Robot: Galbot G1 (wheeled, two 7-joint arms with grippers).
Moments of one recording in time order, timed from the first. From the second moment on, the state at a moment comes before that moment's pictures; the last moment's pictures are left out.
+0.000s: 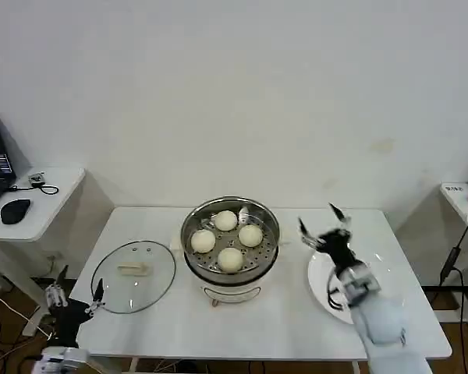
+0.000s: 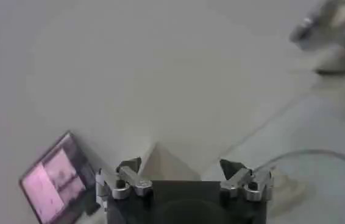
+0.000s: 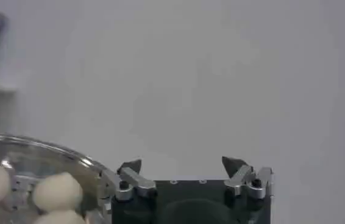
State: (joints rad) left arm 1.65 -1.16 -0.74 -1.94 0.57 -0.02 -0.16; right arm -1.30 1.29 0.61 1.92 0.01 0.01 -0.13
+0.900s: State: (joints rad) left arm 1.37 -1.09 -0.51 -1.60 1.07 -0.05 -0.16; right arm -1.62 1.42 0.87 2.07 0.02 0.09 -0.12
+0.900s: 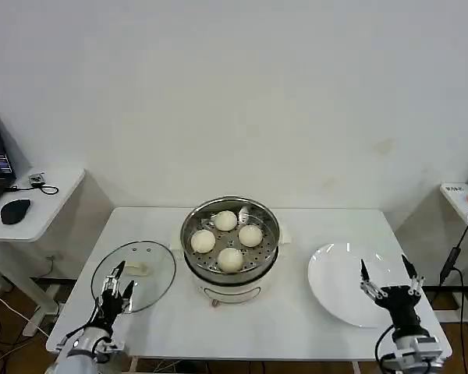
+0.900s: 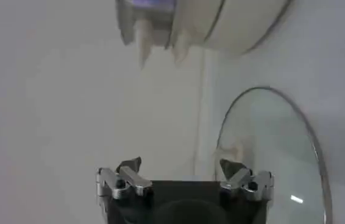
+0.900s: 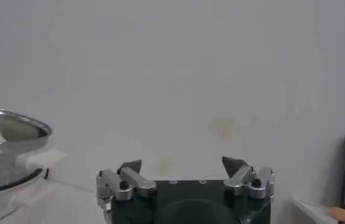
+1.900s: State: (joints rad) left arm 1.09 -1.09 -0.43 -1.32 1.13 -0.04 -0.17; right arm -1.65 1.46 0.90 2.06 0.01 0.12 -0.13
